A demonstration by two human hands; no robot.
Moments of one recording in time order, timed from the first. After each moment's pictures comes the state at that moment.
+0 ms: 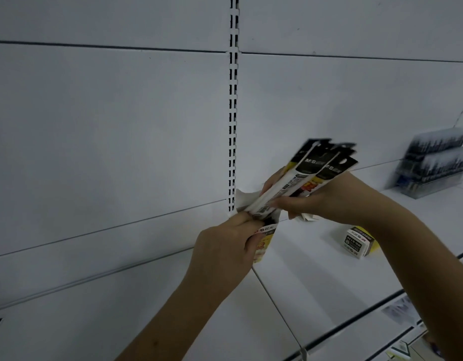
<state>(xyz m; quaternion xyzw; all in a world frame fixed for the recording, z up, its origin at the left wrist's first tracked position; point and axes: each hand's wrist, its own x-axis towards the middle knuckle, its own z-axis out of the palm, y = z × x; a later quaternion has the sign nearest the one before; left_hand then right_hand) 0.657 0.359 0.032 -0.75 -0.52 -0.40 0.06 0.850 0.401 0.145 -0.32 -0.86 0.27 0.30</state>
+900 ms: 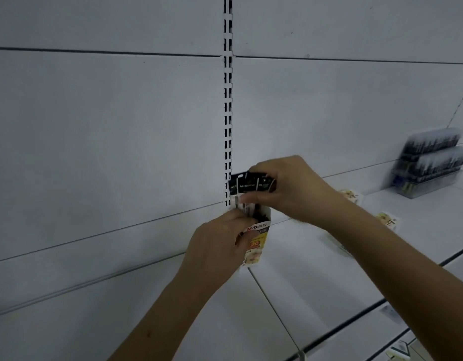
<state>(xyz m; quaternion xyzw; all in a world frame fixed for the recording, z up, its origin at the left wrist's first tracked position) 0.649 0.375 0.033 -0.76 -0.52 -0.39 0.02 0.808 0.414 0.144 -0.35 -0.89 0.07 0.29</state>
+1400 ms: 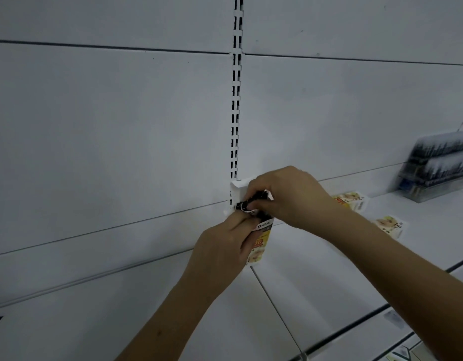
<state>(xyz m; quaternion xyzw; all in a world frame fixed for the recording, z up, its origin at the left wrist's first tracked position) 0.648 0.378 0.017 -0.76 -0.47 -0.43 0.11 0.801 0.423 0.131 -0.39 -0.90 -0.03 0.19</state>
